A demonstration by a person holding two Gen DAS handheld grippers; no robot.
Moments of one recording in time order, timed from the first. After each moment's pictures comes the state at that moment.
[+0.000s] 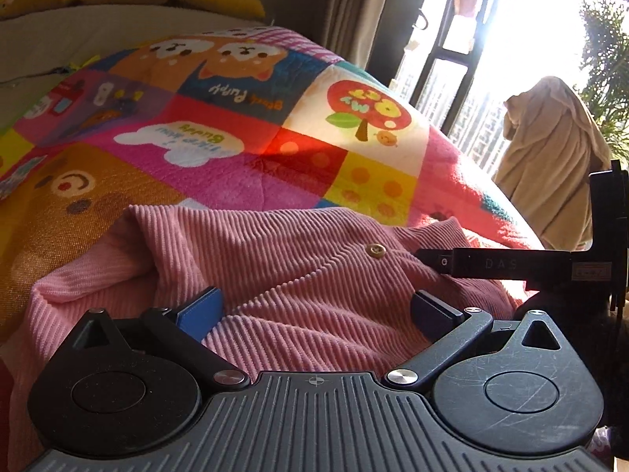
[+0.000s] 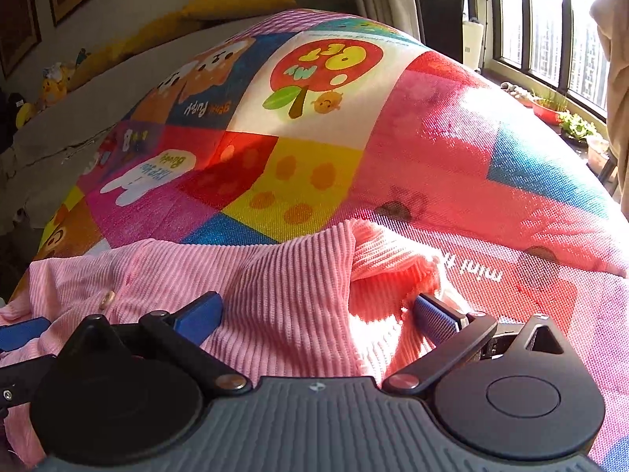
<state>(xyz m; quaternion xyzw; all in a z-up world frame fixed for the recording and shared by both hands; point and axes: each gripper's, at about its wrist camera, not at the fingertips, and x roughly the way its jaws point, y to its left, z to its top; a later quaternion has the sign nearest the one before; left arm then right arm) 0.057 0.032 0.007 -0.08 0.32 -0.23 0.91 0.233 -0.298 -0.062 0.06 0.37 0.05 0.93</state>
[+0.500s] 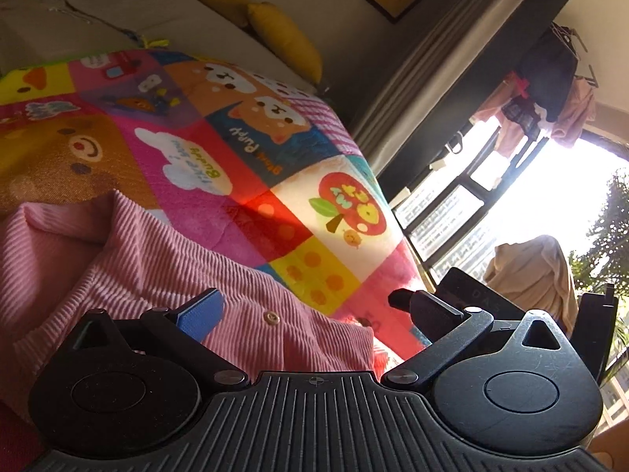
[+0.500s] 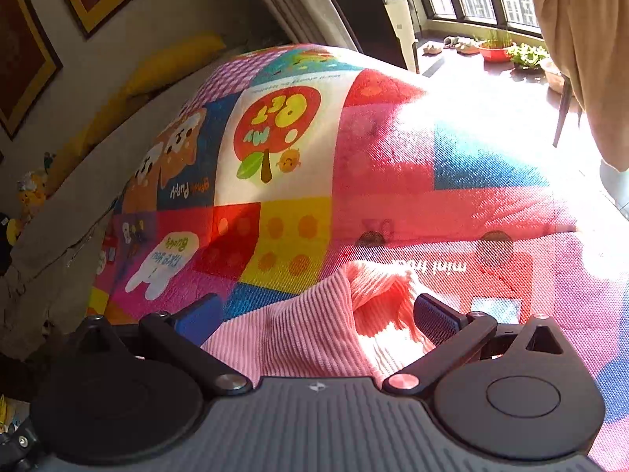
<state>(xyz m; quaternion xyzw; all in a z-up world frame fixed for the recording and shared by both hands) 0.018 0.015 0.045 -0.31 0.25 -0.16 0.90 0.204 -0.322 0.000 0.25 0.33 0.00 0.91</state>
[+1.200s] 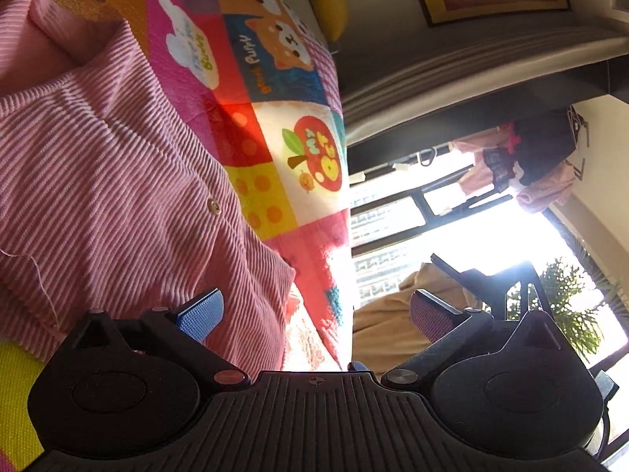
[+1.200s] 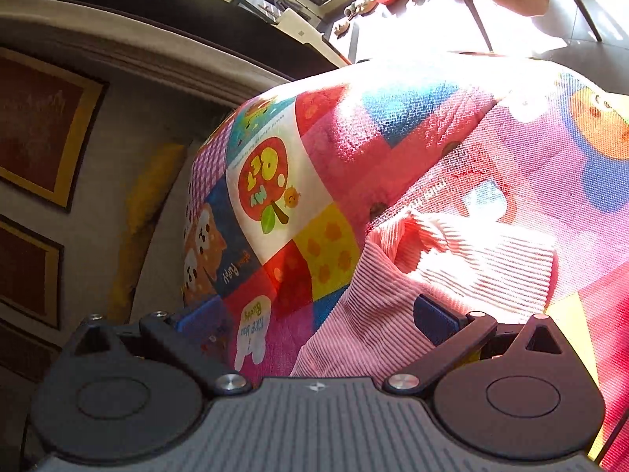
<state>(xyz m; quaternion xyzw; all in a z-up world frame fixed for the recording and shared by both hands) 0.007 0.009 0.005 -0.50 0.31 -0.24 0.77 0.147 -0.345 0.018 0.49 0.25 -0.07 0.83</state>
